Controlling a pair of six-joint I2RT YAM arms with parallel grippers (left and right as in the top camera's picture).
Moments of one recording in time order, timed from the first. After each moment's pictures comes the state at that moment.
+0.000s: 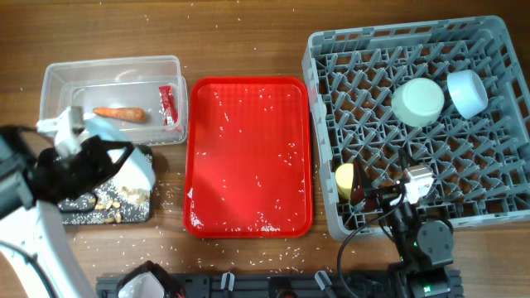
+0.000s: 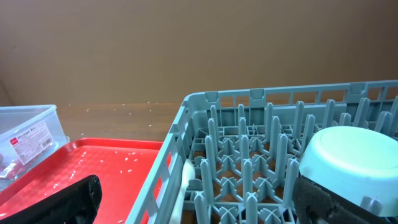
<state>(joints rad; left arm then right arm) 0.61 1.14 1.13 -1.23 0.82 0.04 0.19 0.02 0.01 0.00 -0.05 0.12</state>
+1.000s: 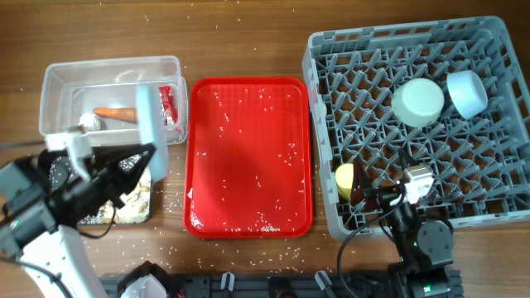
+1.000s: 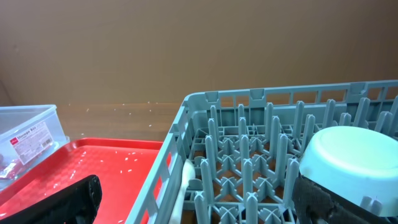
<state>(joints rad) 0.63 1.02 0.90 -1.07 1.52 0.49 0.19 0.02 0.01 0.00 -0.05 0.12</state>
